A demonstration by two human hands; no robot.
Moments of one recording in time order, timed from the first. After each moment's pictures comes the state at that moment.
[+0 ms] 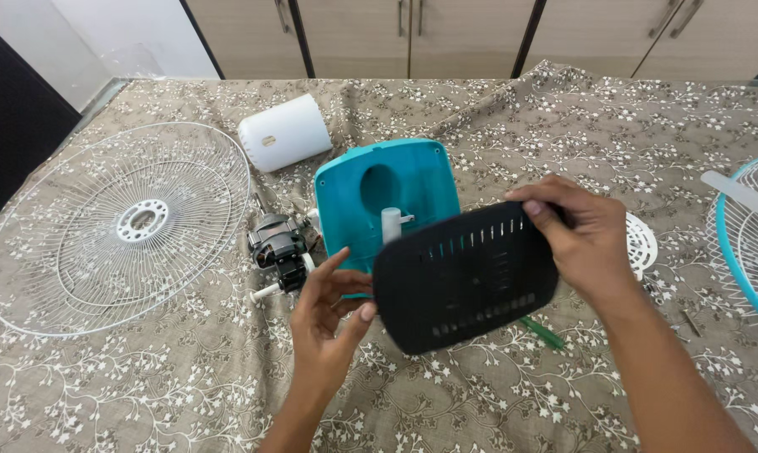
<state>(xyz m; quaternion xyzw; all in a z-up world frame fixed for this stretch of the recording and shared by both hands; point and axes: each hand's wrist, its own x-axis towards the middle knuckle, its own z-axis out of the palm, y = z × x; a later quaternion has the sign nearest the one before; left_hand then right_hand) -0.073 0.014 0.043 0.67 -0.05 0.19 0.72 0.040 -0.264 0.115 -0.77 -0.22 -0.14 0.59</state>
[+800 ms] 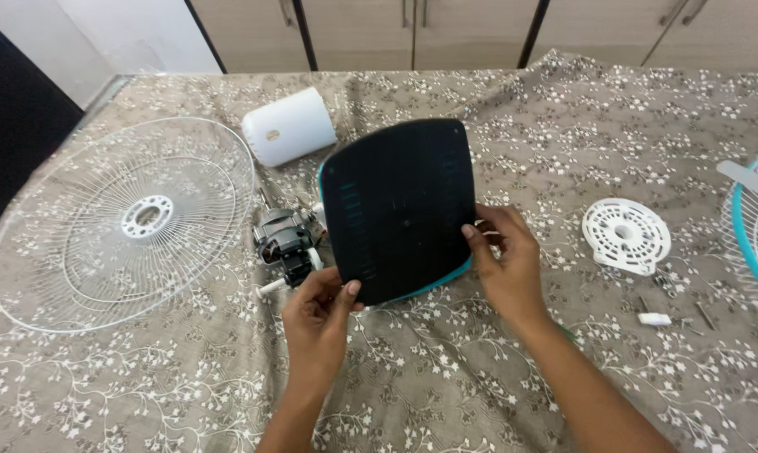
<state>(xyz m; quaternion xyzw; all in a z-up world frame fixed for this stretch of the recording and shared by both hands) -0.066 0.027 0.020 0.70 0.06 0.21 0.68 0.029 -0.194 0.049 -0.79 -0.14 -0.18 0.57</state>
